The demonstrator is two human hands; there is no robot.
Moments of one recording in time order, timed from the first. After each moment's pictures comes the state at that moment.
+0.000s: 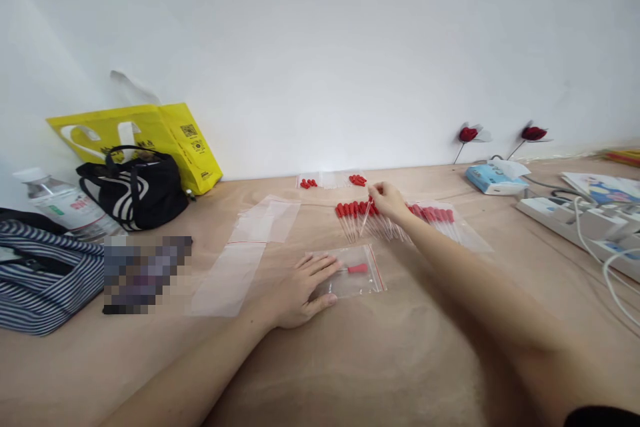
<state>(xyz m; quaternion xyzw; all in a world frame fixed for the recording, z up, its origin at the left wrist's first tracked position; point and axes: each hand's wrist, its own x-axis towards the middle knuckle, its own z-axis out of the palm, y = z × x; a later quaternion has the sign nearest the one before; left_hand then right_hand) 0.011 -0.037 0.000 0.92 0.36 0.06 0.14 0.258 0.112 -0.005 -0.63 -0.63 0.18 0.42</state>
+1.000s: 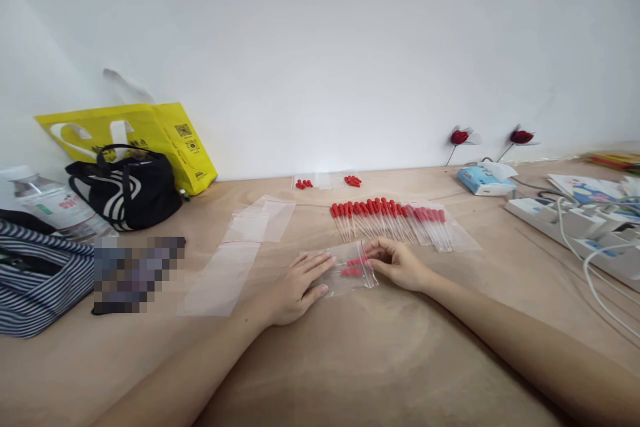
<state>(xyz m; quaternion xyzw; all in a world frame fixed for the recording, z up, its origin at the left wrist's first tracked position) 0.014 -0.037 -0.002 0.91 0.39 0.07 0.16 0.266 -0.010 -0.042 -0.40 -0.71 0.43 0.40</state>
